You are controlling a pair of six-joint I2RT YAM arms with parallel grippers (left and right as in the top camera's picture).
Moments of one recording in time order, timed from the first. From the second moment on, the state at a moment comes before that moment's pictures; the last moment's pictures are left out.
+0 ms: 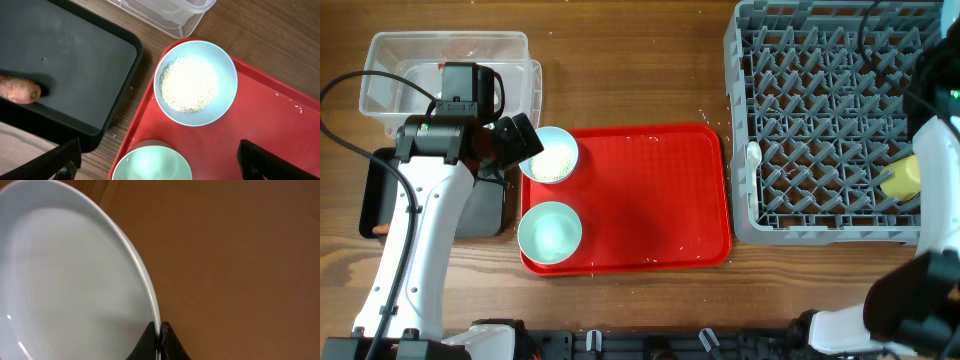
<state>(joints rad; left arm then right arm) -0.04 1.42 1.30 -1.11 -0.09 -0.52 -0.32 1.67 1.43 0.12 0.76 -0.52</state>
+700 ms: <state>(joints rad) -0.04 1.42 1.30 -1.10 -0.09 -0.52 -0.36 1.95 1.43 0.06 0.62 -0.70</state>
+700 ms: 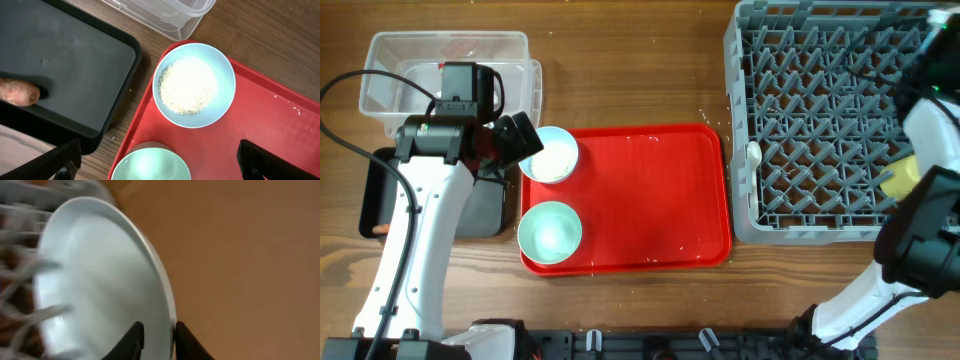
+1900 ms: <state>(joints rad) 0.02 1.42 1.30 -1.22 -0.08 -0.55 0.58 1.61 1.36 -0.87 -0.45 0.12</state>
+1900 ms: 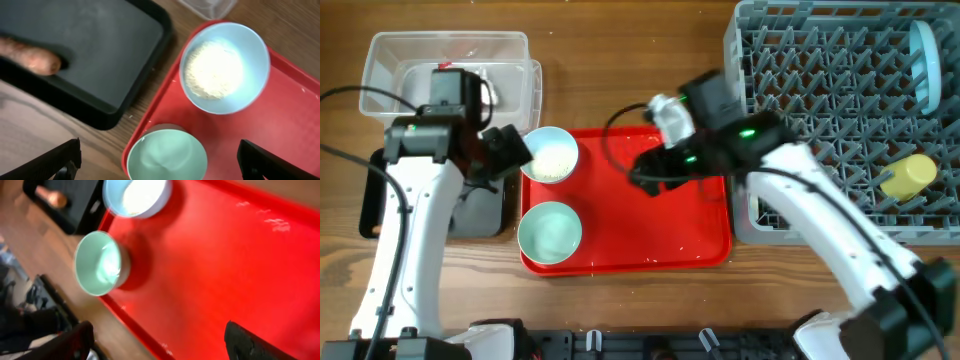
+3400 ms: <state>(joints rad) 0.26 1.42 1.30 -1.25 -0.08 -0.58 0.10 1.58 1.37 -0.17 0.94 -0.43</state>
